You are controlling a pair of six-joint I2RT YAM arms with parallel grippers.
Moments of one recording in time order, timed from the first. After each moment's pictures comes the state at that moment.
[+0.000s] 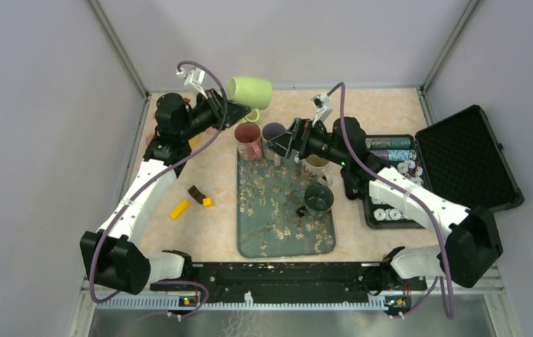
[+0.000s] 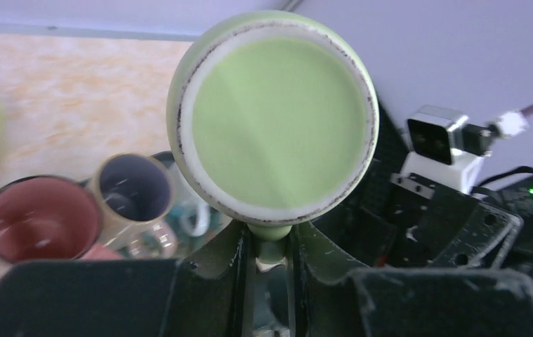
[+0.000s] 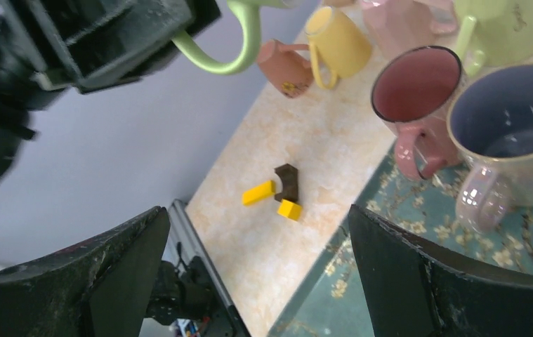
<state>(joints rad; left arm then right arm) -0.23 1.26 1.19 -0.01 0.55 -0.63 0.69 1.32 1.03 0.15 -0.29 0.66</state>
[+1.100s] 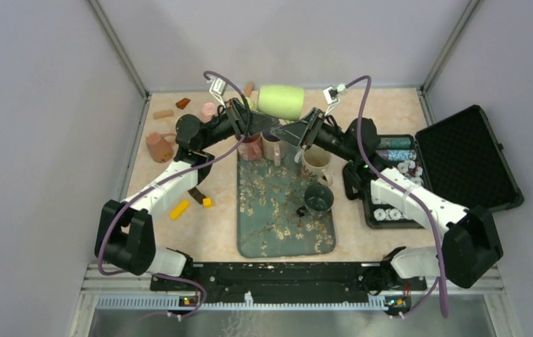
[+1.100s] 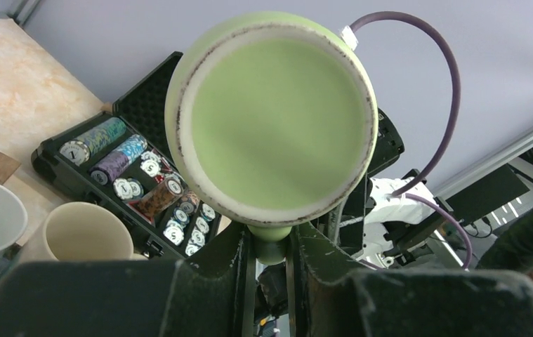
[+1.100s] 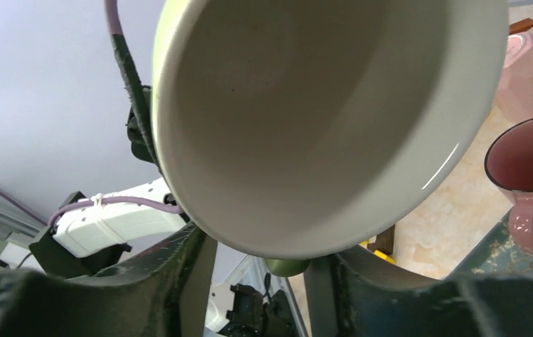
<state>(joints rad) -0.37 1.41 0.96 0.90 0.83 -1.21 0.62 1.30 0.95 0.57 -0.48 0.95</state>
